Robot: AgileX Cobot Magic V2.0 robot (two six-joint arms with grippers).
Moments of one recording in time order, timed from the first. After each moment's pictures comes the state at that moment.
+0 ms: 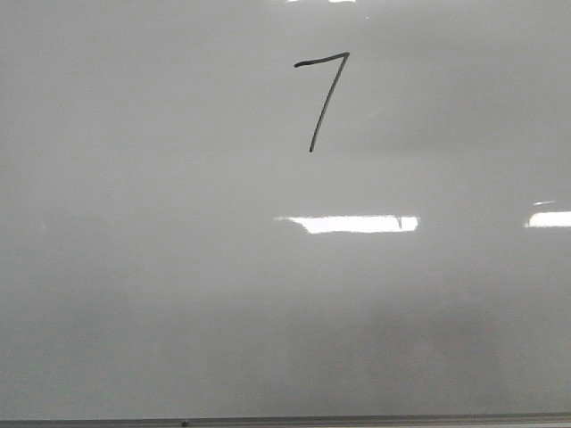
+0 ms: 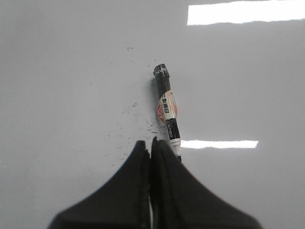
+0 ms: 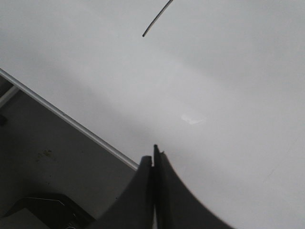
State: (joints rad) left arm 0.04 -0.01 0.01 -0.03 0.02 0.04; right arm 0.41 0.91 -0.94 0.13 0.82 -0.19
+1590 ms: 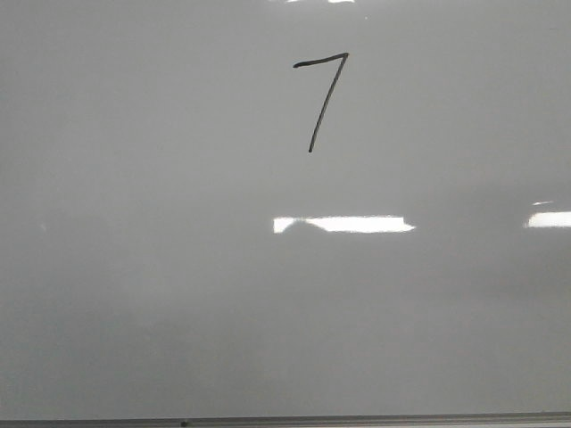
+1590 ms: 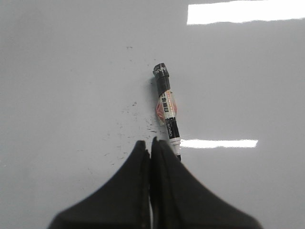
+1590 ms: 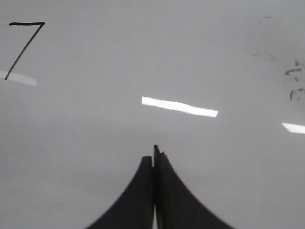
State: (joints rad) left arm 0.04 -0.01 0.01 -0.03 0.02 0.04; right arm 0.04 0.01 -0.09 0.08 0.24 -0.19
